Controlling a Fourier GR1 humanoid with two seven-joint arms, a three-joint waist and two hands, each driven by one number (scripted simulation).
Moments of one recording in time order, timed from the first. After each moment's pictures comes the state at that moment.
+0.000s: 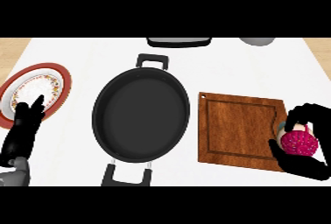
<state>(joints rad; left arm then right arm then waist) -0.06 0.29 0.18 -1.46 -0.18 0.05 0.37 -0.02 -0.43 0.07 -2.12 0.87 0.18 0.33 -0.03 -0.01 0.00</state>
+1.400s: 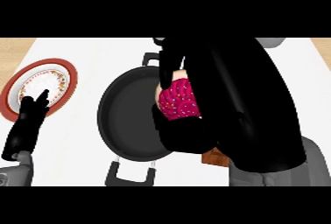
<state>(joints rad) -0.10 0.28 0.16 -1.48 -0.21 0.03 0.40 -0.93 -0.03 0.31 -1.93 0.77 0.44 0.93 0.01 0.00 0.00</state>
